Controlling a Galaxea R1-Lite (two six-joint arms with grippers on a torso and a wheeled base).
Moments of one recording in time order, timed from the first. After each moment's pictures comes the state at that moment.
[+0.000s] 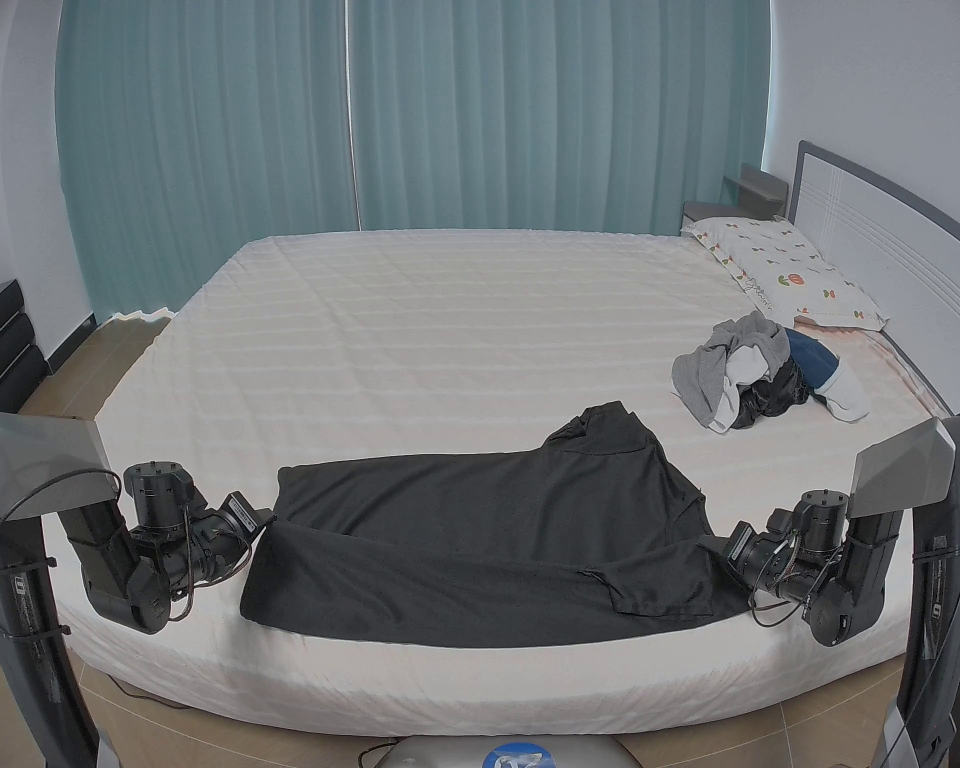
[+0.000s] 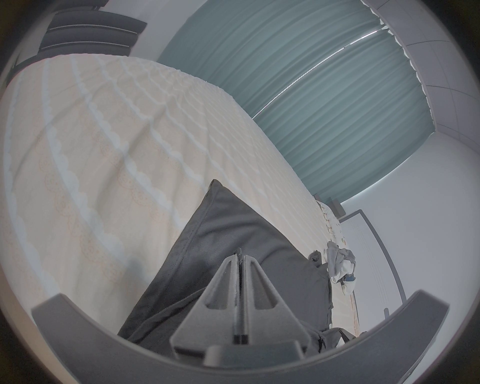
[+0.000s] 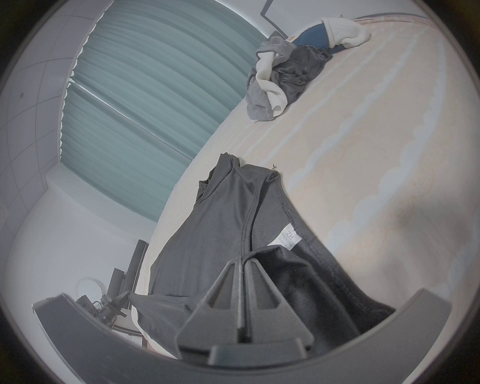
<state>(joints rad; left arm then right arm) 0.01 2.19 -0.49 -1.26 -0.24 -0.81 0.06 2.39 -0.43 -1.55 0.33 0.78</state>
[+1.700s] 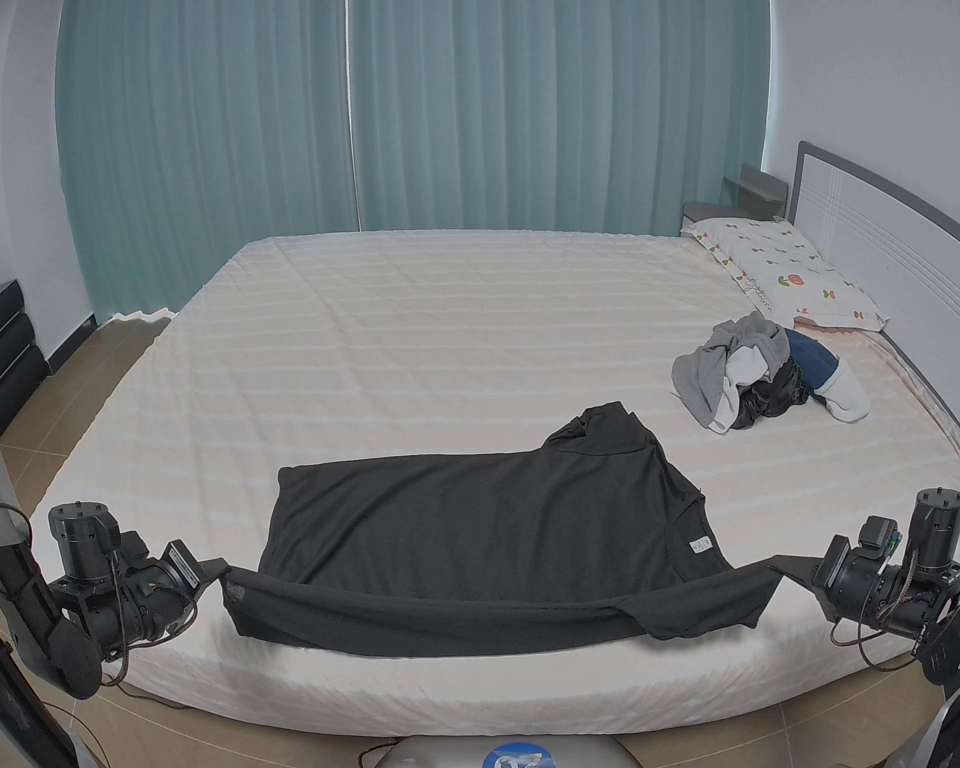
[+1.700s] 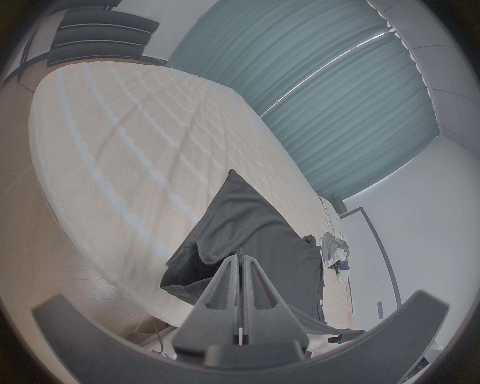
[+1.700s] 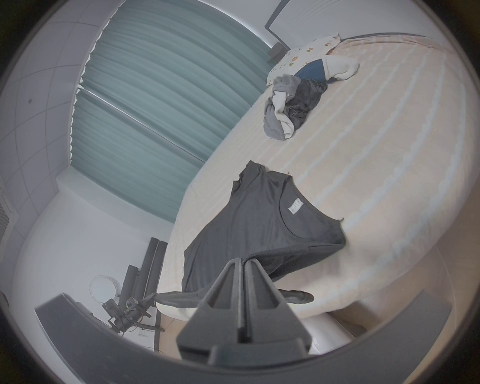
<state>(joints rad) 0.07 1.86 -0.07 -1.27 -0.30 -0.79 0.04 1.65 -0.02 -1.19 0.38 0.76</state>
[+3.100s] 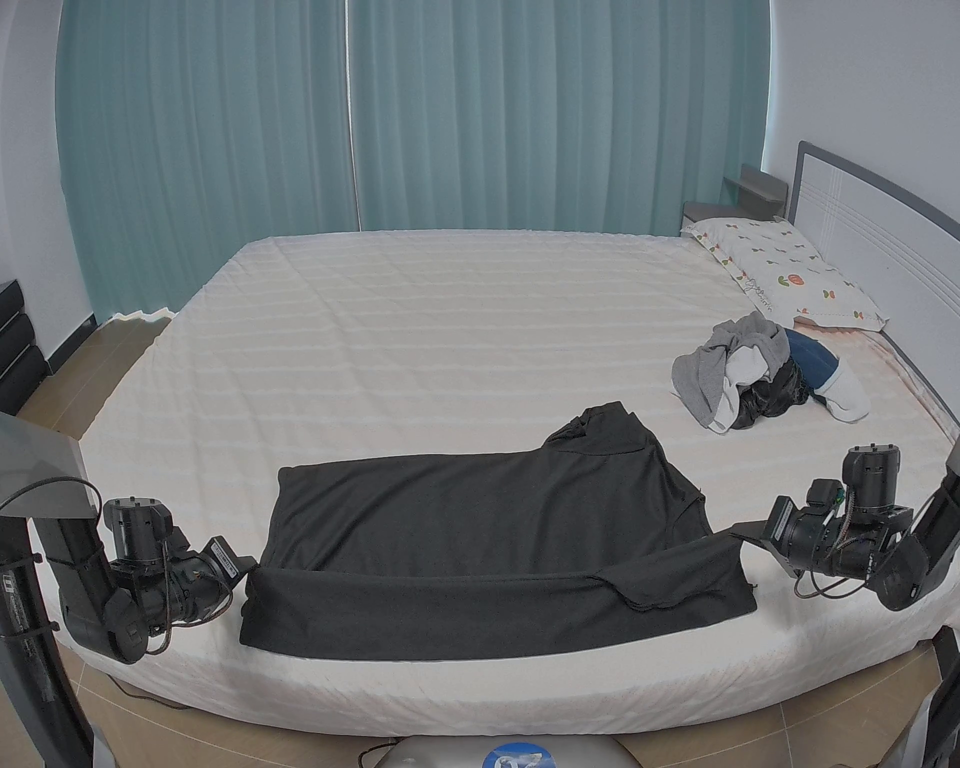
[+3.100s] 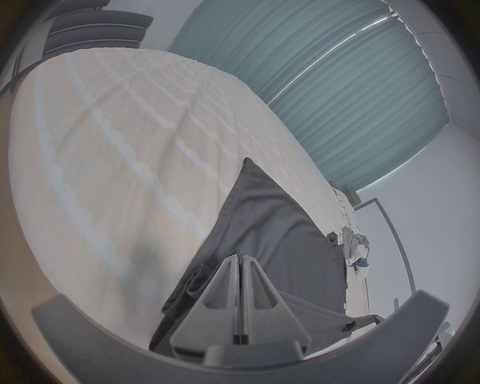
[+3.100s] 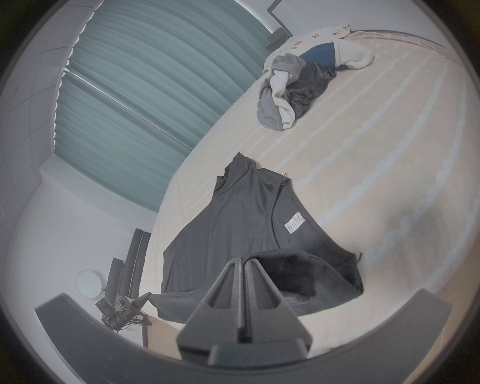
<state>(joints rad) 0.06 2.17 -0.31 -1.27 -0.27 -0.74 0.05 1.97 -0.42 -0.99 0.35 0.69</state>
